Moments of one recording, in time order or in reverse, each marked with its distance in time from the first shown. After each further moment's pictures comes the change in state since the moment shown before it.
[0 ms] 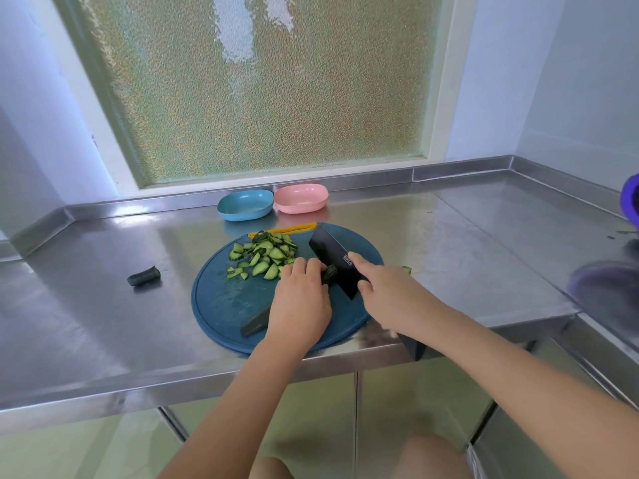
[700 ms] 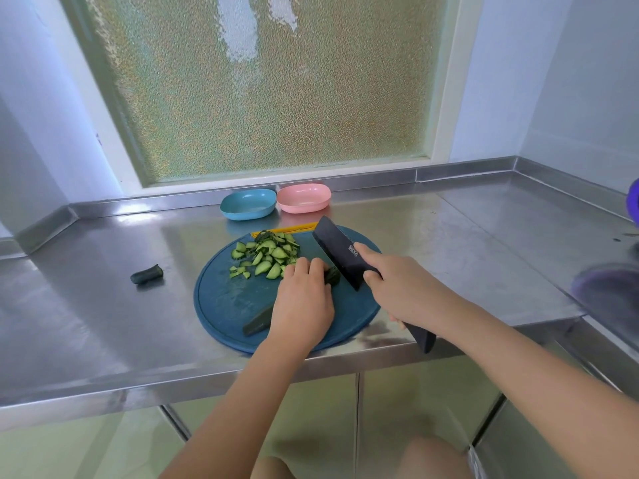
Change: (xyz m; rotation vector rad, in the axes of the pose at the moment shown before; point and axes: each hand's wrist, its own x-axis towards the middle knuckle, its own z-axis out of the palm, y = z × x) left_hand 0.000 0.000 0.000 0.006 0.008 -0.003; right_hand -0.005 -0.006 -0.019 -0.003 -0.013 -0.014
